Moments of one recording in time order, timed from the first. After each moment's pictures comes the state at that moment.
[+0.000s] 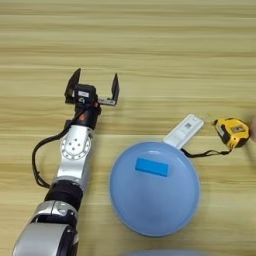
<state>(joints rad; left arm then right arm) -0.38 0.06 0.04 0.69 -0.01 -0.66 -0.07 0.13 -0.32 -0.38 0.11 0.40 -0.07 0.50</state>
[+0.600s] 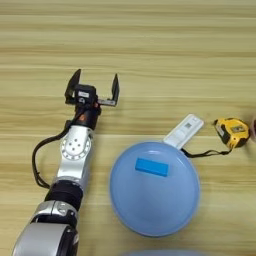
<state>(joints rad) -0.38 0.06 0.04 0.70 -0.01 -0.67 -0.07 0.04 -0.32 -0.35 0.19 0.35 -0.07 0.44</state>
